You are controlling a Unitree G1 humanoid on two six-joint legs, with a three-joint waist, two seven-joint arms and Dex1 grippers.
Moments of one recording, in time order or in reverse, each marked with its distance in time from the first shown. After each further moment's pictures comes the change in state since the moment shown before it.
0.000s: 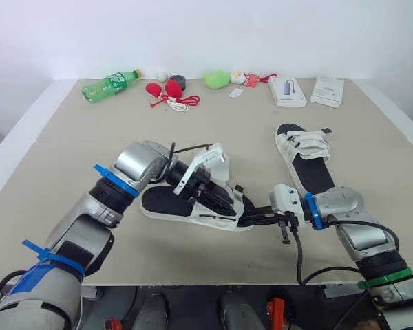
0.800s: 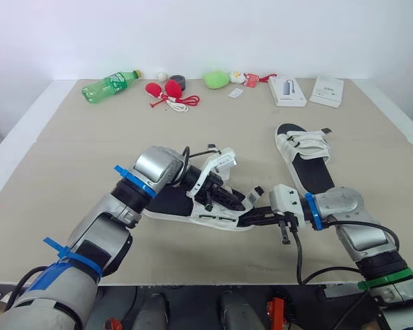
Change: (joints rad) left arm -0.019 -0.126 0.039 0.114 0.068 0.037 0.096; right arm 0.002 -0.001 0.000 -0.004 -0.003 -0.004 -0.003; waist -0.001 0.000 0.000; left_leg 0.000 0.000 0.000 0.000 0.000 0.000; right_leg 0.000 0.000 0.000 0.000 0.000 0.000
